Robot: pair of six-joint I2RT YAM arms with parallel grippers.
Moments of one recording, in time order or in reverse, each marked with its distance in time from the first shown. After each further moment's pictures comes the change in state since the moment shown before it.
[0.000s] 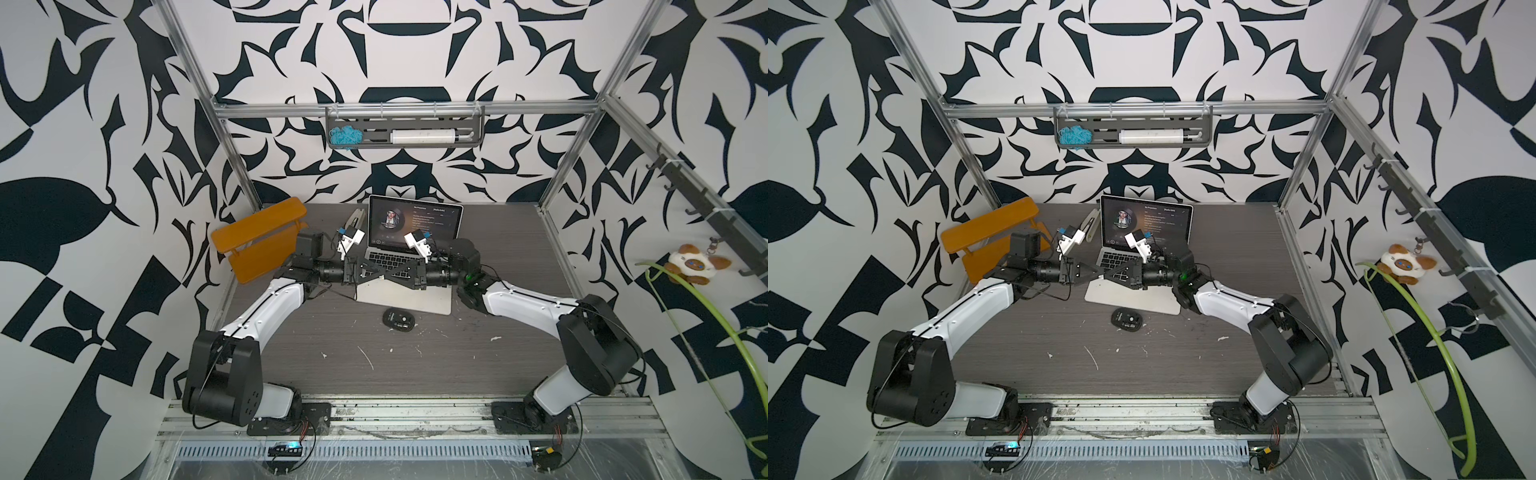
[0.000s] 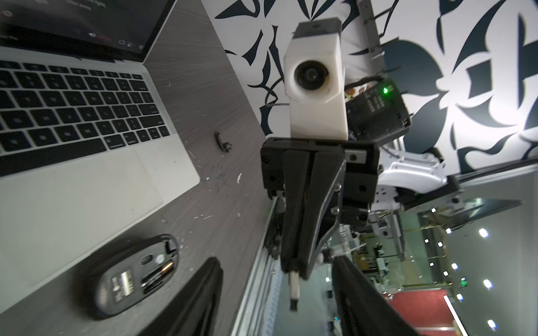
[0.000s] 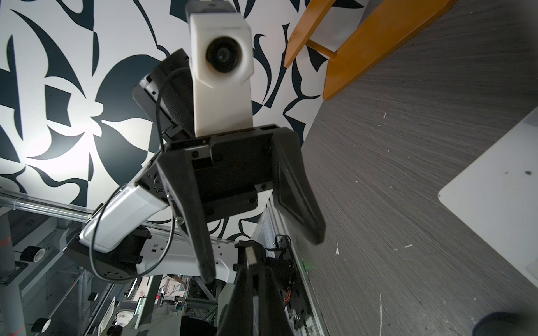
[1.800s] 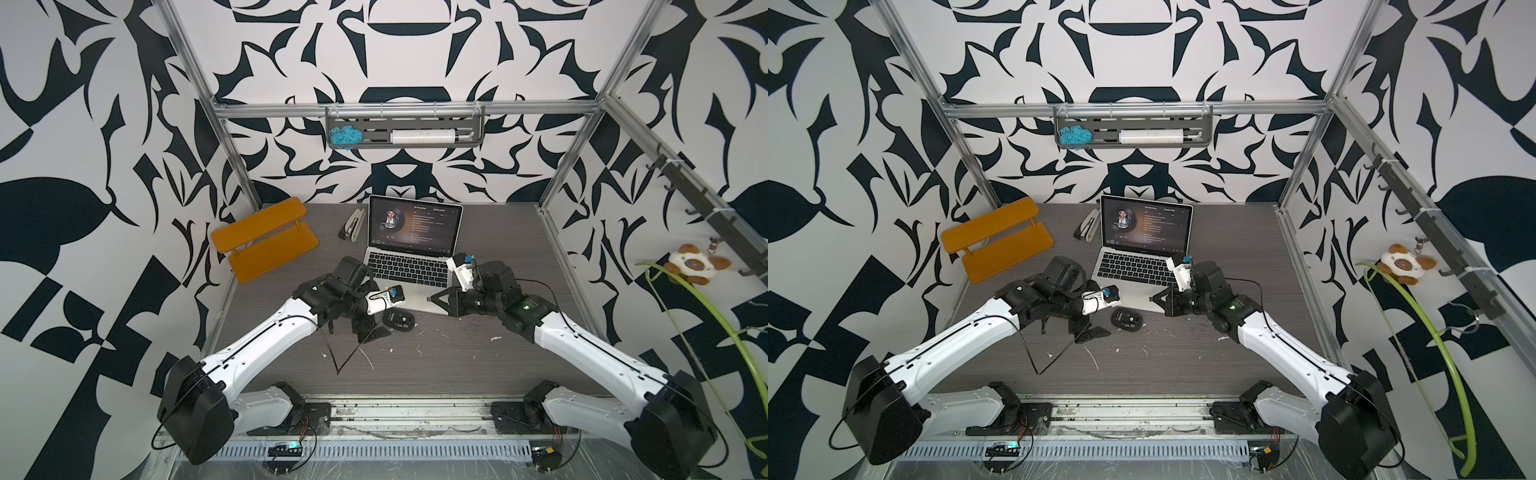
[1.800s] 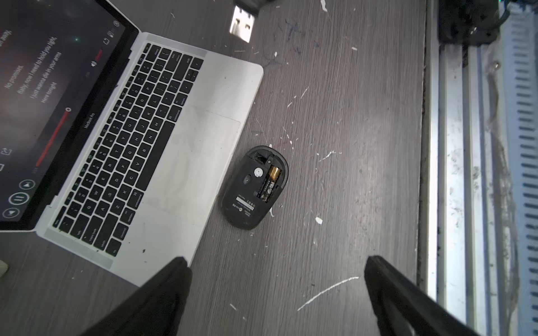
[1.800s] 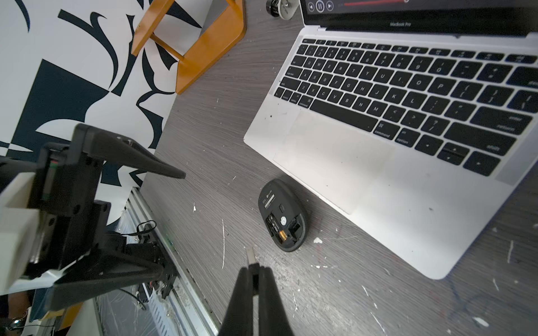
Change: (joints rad) left arm -0.452 -0.153 0.035 -0.585 -0.861 1.209; right arm -0.053 -0.476 -0.174 -0.801 0.450 -0.524
